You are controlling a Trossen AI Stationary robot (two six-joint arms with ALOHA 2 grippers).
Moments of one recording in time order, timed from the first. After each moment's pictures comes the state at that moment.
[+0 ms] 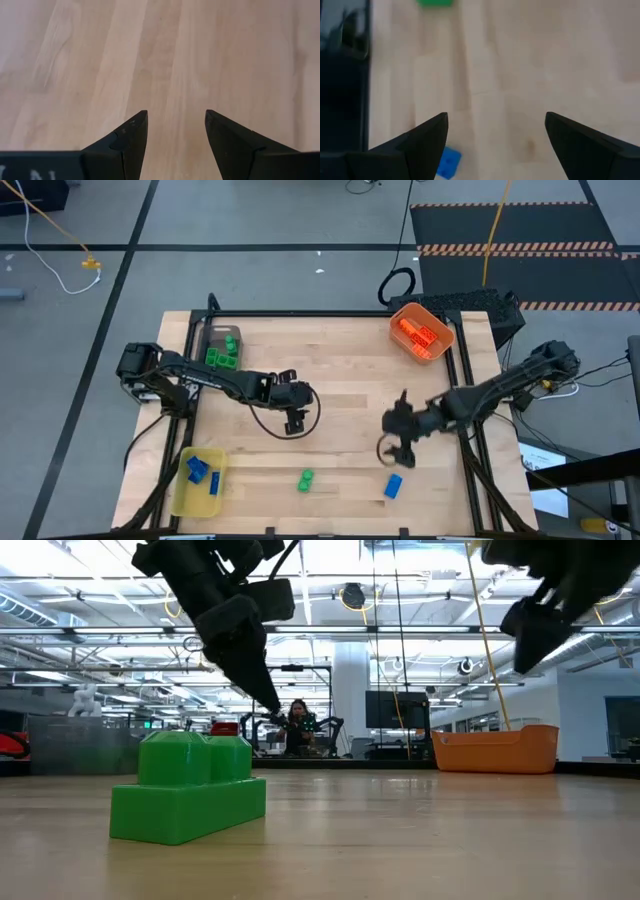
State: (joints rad) left arm -0.09 1.62 1.02 -0.38 -0.18 -0.15; right arm 0.38 1.21 0.80 -0.55 0.02 0.61
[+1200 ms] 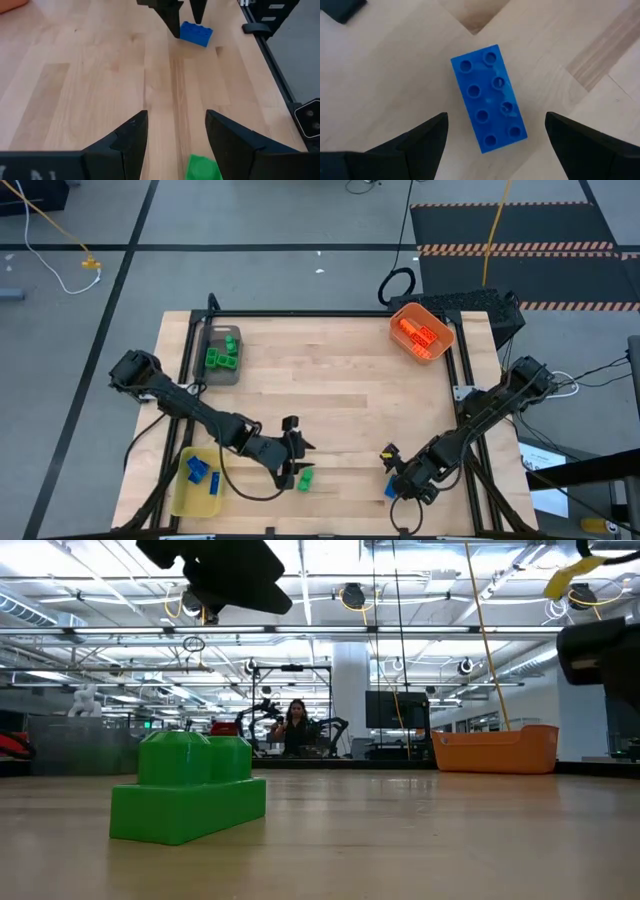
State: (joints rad) left arm -0.49 1.62 1.02 -0.07 -0.32 -0.29; right arm 0.72 1.56 0.80 -0.40 0.00 -0.04
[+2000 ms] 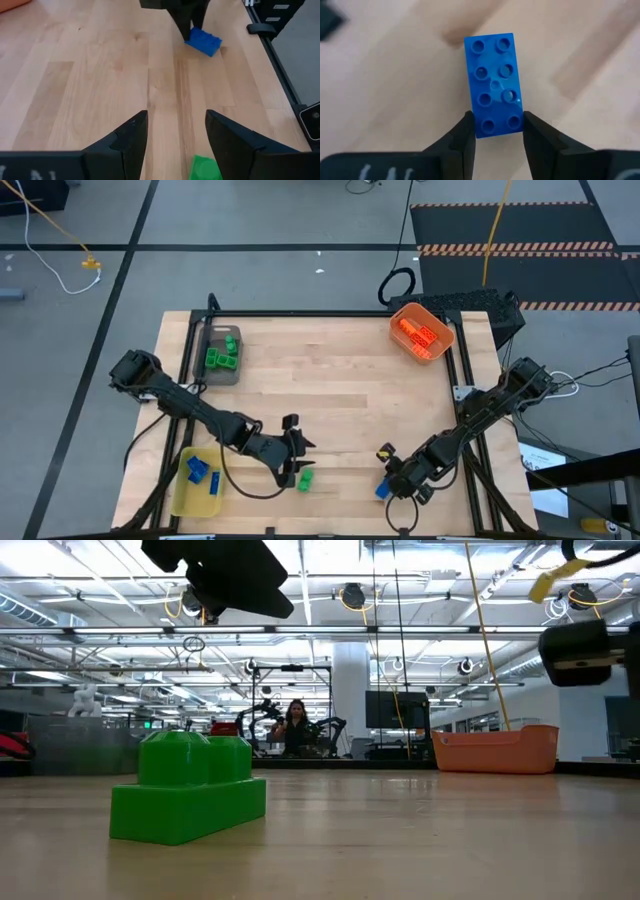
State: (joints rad) left arm -0.48 1.62 1.02 -0.07 -0.32 -0.30; right arm 0.69 1.59 0.80 -0.35 0.01 -0.05
